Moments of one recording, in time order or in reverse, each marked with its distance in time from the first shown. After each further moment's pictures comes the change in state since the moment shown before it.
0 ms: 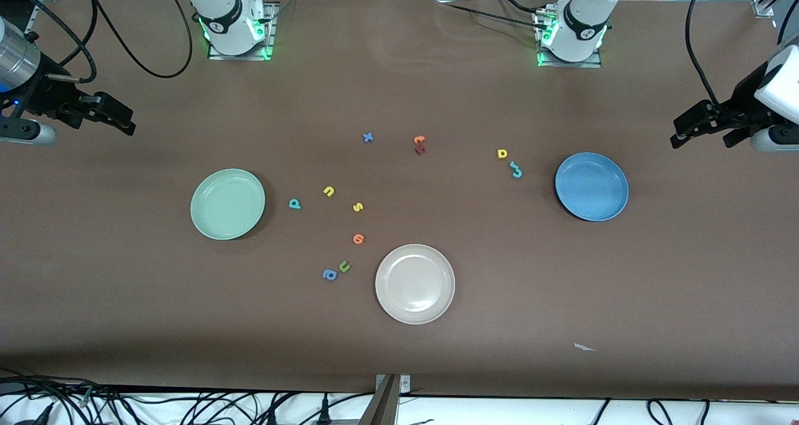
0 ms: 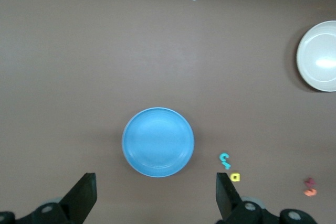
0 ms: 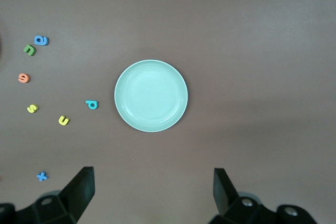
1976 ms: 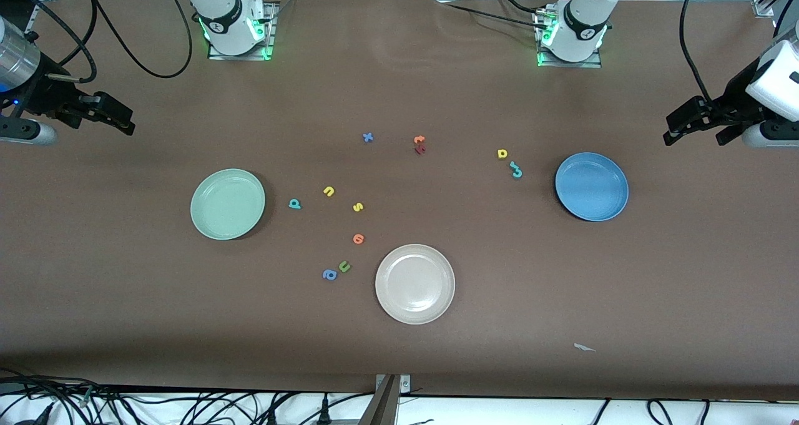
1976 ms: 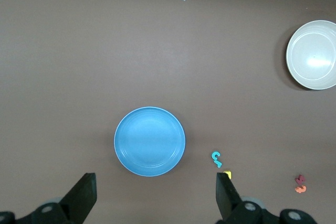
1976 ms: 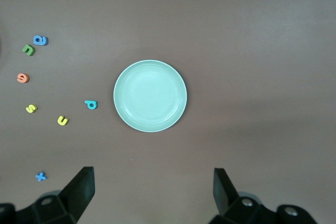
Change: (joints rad) left arm -0.014 -0.012 -0.006 -0.005 -0.038 0.000 -0.013; right arm 0.000 -0.001 0.000 0.000 -0.004 0.000 -0.001
